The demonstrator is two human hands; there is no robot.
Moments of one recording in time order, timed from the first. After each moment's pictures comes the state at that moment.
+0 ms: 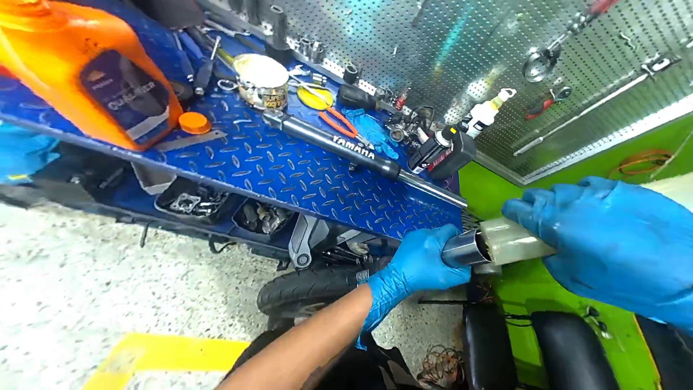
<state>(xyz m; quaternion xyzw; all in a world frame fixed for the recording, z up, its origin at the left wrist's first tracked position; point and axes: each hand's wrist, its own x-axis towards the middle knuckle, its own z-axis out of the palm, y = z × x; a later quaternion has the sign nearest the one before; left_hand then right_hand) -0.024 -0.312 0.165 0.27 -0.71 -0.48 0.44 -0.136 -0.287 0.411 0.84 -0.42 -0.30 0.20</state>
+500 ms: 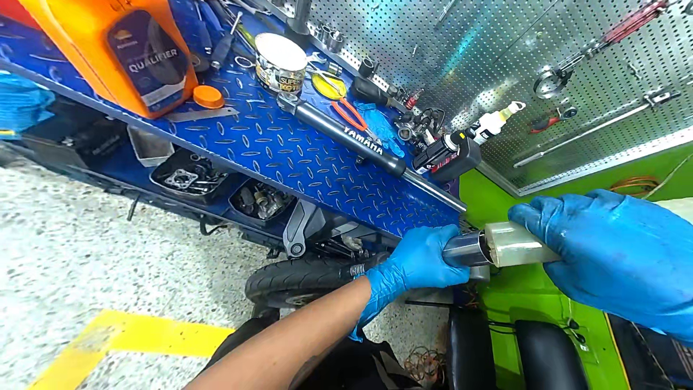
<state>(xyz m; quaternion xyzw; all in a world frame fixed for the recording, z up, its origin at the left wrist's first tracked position) -0.015 -0.312 0.167 0.26 -0.71 -0.49 0.42 -0.129 -0.287 0.411 0.84 -0.40 -0.29 0.22</state>
